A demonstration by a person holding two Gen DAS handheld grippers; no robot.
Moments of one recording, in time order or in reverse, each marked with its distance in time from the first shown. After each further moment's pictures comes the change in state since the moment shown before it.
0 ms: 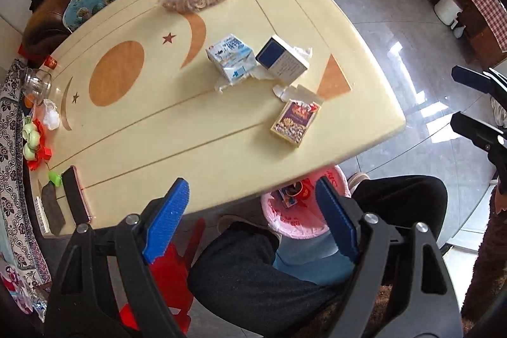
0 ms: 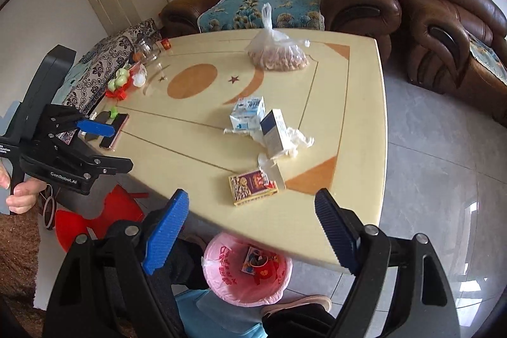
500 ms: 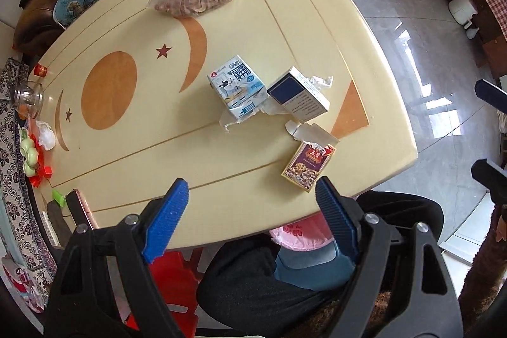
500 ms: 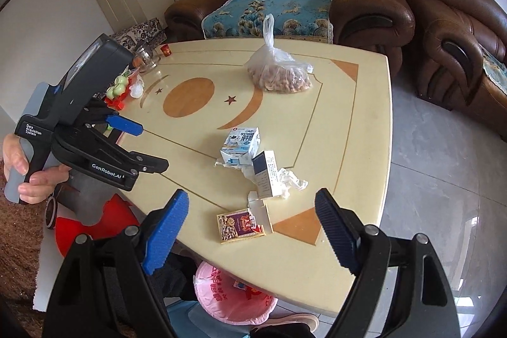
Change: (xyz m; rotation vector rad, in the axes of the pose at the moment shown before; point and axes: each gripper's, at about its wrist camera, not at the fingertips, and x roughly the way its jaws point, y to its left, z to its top) left arm 0.051 0.012 0.107 -0.021 0.133 0.002; right arm 0.039 -0.025 0.079 -0.041 0.026 0.031
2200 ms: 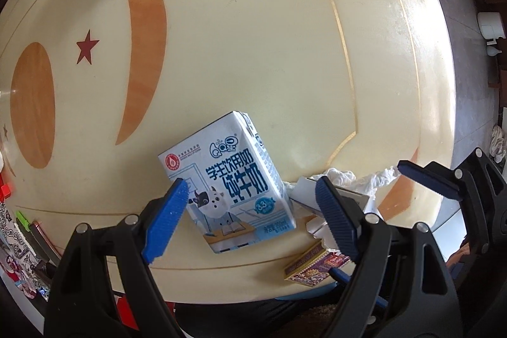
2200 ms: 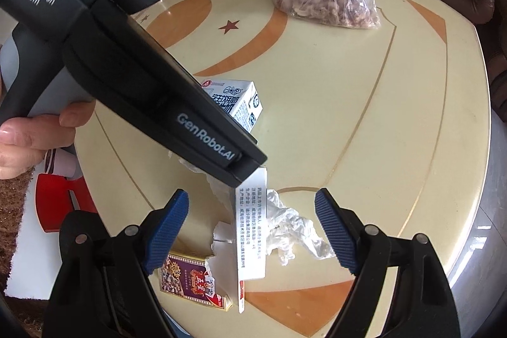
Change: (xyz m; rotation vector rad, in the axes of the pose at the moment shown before) left arm 0.193 0.031 0.143 -0.105 0.287 -0.113; right arm 0.256 -0.028 0.034 -0.150 0.305 0.121
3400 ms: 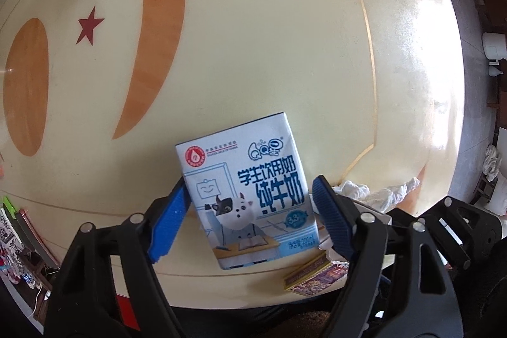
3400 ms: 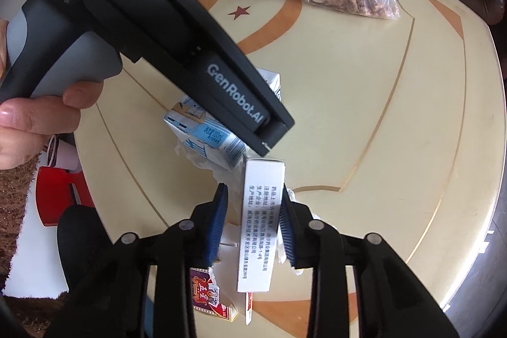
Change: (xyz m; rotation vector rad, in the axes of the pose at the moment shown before) left arm 0.021 0.029 0.005 -0.085 0.004 -0.025; right arm 0.025 0.004 -0.004 -0.012 0.024 0.040
